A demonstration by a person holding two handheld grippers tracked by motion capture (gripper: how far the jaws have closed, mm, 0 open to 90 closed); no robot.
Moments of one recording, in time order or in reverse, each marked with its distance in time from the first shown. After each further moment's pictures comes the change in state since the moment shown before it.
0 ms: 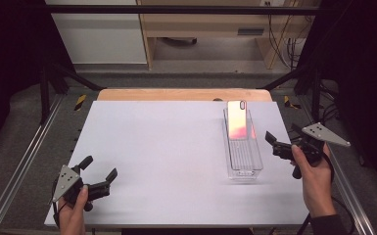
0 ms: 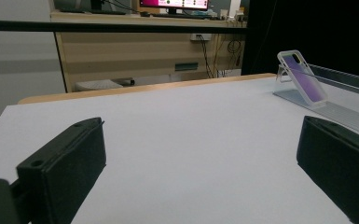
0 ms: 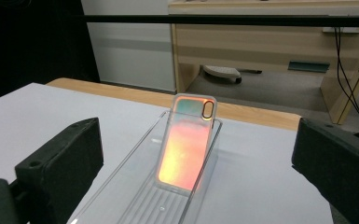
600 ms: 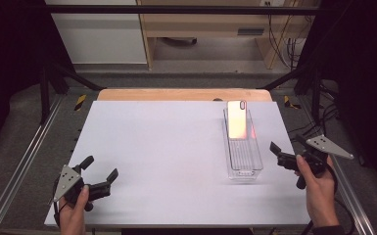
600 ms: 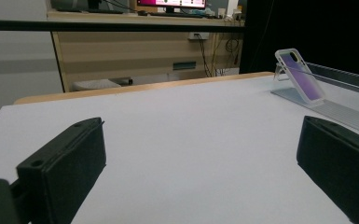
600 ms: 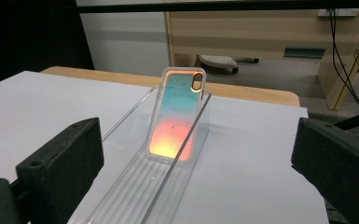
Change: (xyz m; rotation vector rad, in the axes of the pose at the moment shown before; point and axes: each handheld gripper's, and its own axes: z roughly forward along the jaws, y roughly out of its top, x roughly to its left) left arm -0.001 0.000 0.002 0.003 -0.010 0.002; right arm -0.012 -0.033 -0.012 0.025 -0.014 0.018
